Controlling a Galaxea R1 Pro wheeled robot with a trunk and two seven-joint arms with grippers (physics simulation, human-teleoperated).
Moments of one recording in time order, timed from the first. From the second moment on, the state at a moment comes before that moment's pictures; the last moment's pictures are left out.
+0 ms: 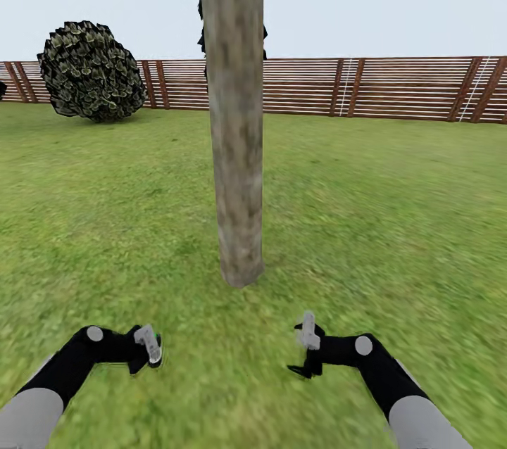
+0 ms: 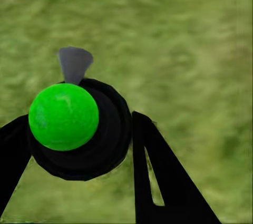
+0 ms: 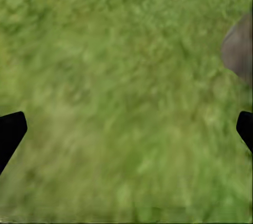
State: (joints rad) left arm -0.62 0.24 0.09 -0.63 -0.74 -0.01 -0.94; right arm -0.59 -0.01 -0.11 -0.66 0.84 -0.33 0.91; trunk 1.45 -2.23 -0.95
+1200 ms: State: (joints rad) left arm -0.62 0.00 0.47 -0.34 -0.49 0.08 -0.11; right arm -0.46 -0.08 -0.46 -0.16 0.51 -0.63 -0.21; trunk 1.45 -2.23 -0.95
